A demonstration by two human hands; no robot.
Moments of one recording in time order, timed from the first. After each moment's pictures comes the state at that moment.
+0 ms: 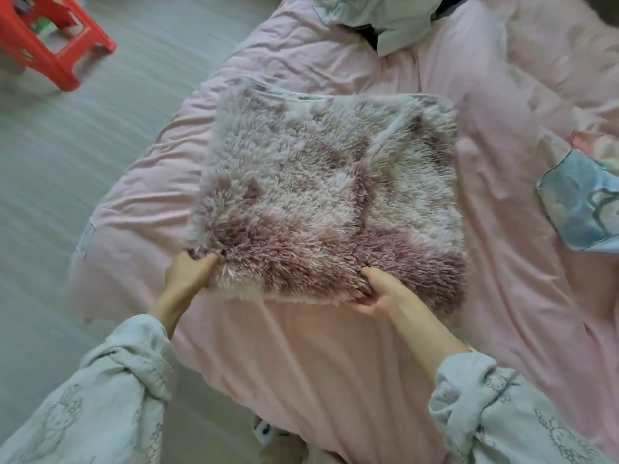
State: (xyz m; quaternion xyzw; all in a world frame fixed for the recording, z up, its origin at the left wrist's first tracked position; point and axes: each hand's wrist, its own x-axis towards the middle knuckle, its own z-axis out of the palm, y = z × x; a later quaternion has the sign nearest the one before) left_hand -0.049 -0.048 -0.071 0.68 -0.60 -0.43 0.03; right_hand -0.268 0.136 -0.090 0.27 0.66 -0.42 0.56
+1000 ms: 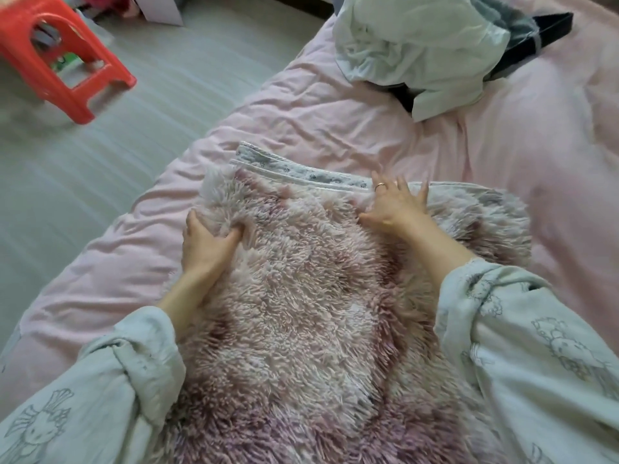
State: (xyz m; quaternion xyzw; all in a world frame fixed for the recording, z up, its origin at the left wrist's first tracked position) left_hand -0.244 -0.230 -0.146 0.66 -0.64 -0.37 0.15; right_hand -0.517 -0.122 -0.132 -0.45 0.86 0.09 0.21
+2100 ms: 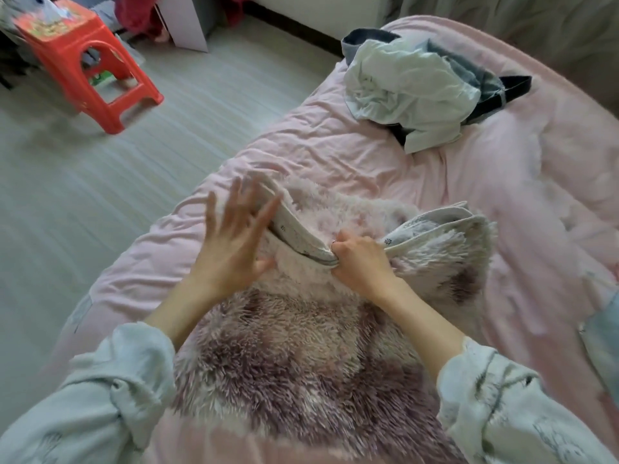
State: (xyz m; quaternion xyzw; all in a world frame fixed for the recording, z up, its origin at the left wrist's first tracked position) left_hand -0.201 -0.178 -0.012 0.29 -0.95 -0.03 0.10; right_hand -0.385 -0.057 -0.024 -0.63 0.77 -0.05 0.12
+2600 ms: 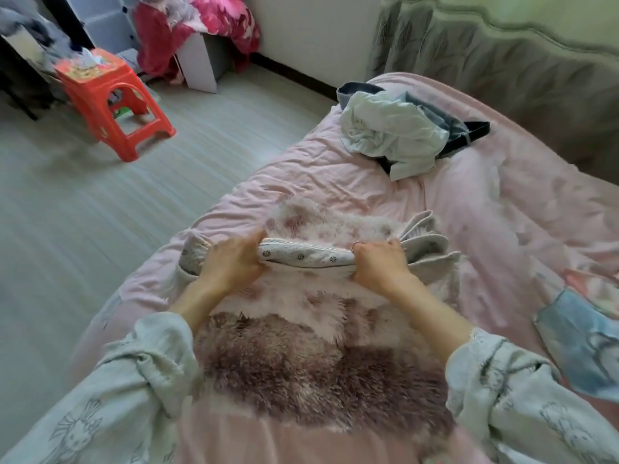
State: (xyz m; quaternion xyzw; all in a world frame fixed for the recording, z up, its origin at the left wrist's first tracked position) left_hand -0.161 -0.135 0.052 0.38 -0.92 -0.10 0.07; right_hand -0.367 -0.010 0.058 -0.56 0.81 0.07 0.11
